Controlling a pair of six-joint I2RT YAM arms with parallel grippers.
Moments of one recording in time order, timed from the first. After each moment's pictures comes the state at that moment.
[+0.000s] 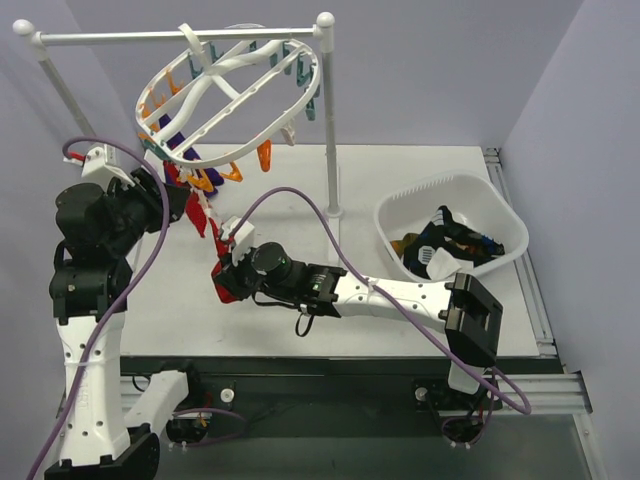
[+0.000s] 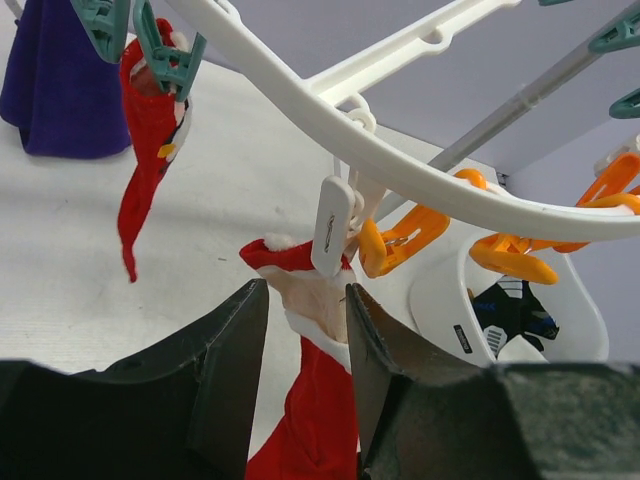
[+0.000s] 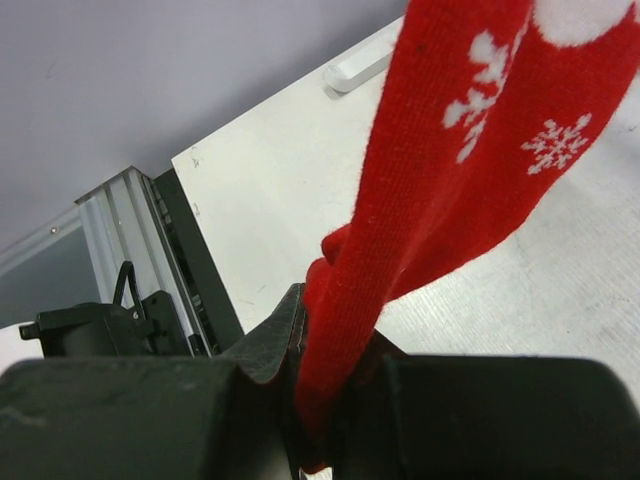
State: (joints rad) left arm 0.06 0.90 1.36 -0.68 0.25 -0.51; right arm 1.23 1.76 1.36 0.15 0.09 0.26
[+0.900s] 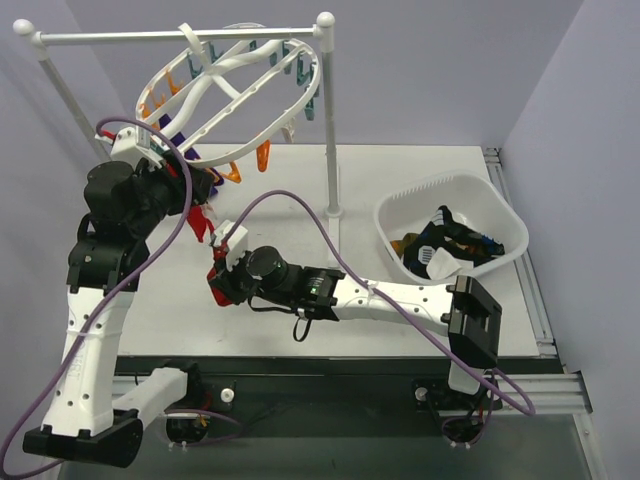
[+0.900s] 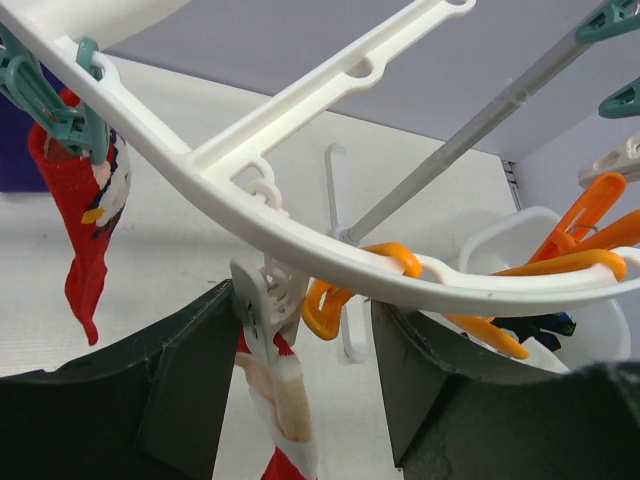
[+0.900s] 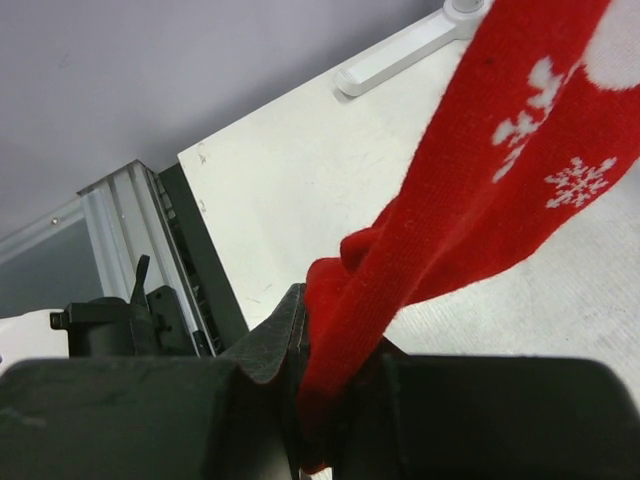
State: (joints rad) left arm -0.13 1.01 1.41 -0.61 0.11 -0.49; right arm 1.26 1.76 1.40 0.11 0.11 0.22
